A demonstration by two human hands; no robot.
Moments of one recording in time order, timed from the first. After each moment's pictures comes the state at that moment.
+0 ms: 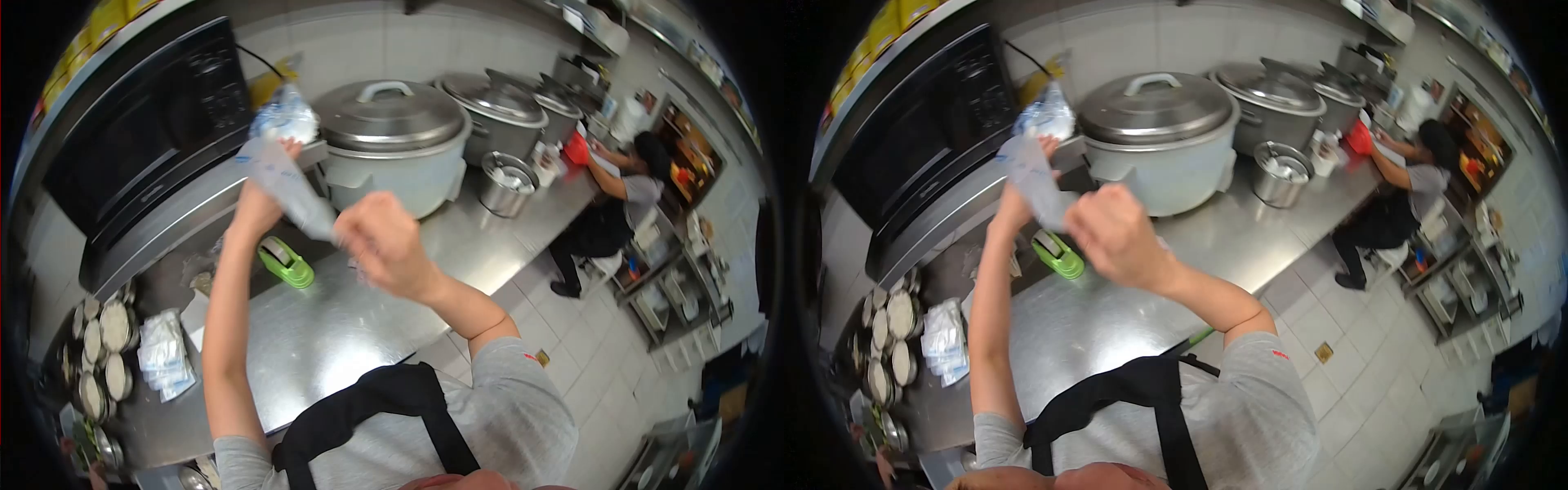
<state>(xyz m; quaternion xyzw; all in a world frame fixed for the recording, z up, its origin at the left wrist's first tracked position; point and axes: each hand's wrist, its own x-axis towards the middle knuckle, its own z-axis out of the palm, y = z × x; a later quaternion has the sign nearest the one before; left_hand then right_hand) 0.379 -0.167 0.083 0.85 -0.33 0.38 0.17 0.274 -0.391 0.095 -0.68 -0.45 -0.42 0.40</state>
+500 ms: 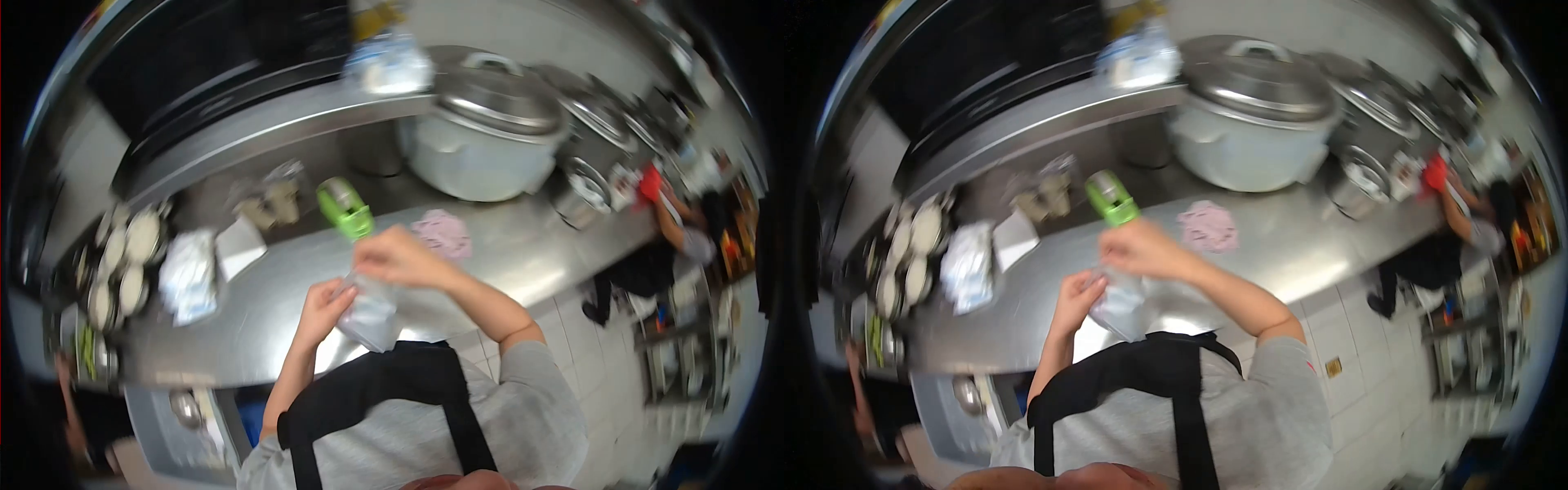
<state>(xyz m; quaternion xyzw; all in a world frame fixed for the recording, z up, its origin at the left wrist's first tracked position) 0.183 -0.153 -0.062 0.72 -0.03 0.01 0.69 0.306 -0.319 -0.001 -0.70 -0.55 0.07 0.44</state>
